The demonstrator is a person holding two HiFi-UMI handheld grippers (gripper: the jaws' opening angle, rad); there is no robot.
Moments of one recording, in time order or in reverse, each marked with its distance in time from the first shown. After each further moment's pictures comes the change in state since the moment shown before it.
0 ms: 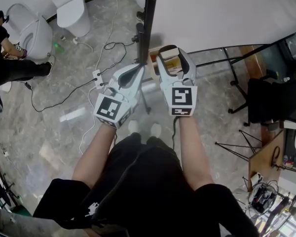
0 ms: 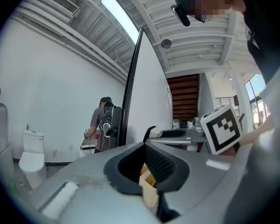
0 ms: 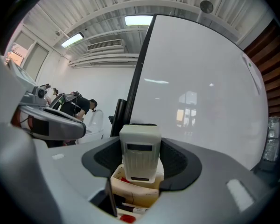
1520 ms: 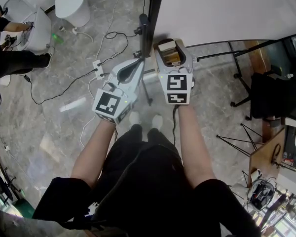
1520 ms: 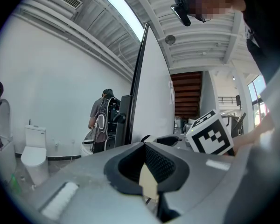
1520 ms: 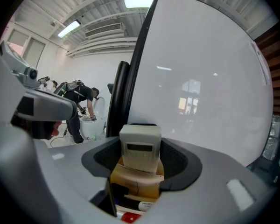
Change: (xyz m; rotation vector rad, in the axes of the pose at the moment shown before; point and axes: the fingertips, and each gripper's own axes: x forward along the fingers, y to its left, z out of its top) left arm 0.002 0.013 -0.029 -0.028 0.050 0.013; right arm 0.036 0.010 -0.062 -0.003 0.172 0.021
